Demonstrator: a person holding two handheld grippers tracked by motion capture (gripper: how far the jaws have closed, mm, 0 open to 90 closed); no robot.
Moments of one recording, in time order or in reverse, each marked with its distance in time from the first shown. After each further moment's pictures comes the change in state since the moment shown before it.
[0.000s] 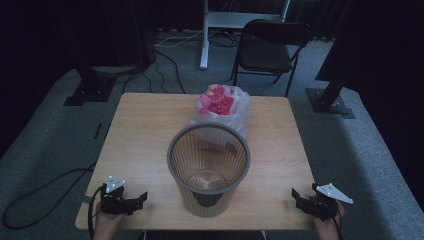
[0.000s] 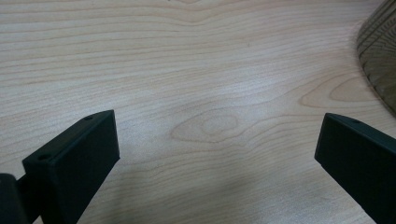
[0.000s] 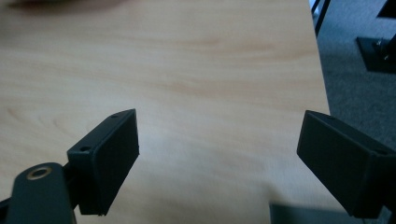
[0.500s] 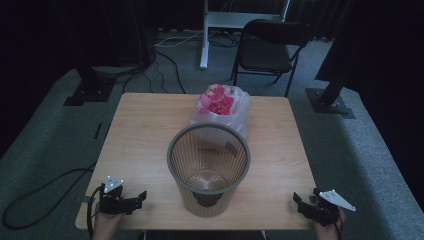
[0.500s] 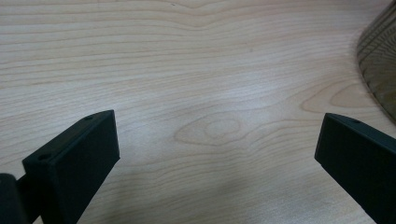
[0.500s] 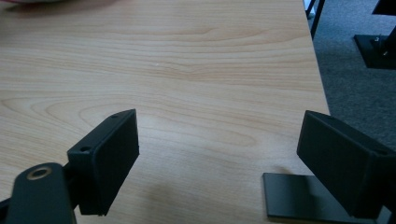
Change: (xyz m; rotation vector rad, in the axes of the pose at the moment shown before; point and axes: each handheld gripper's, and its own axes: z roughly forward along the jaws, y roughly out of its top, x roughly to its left) left arm 0.003 0.000 -0.003 -0.032 0.024 -0.029; right arm -0.005 -0.019 -0.002 -0.041 0.000 0.044
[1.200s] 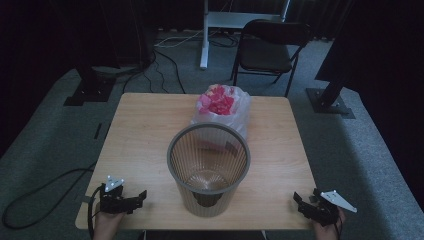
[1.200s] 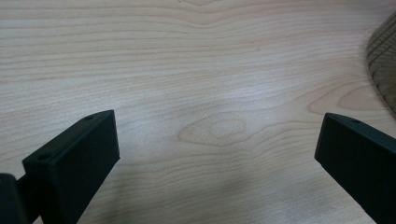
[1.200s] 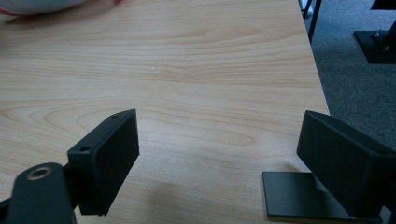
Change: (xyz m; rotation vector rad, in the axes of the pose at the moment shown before) left arm -0.001 0.000 0.004 0.022 -0.007 -0.011; right arm -0.002 -0.003 0.001 -0.016 -0.003 0.040
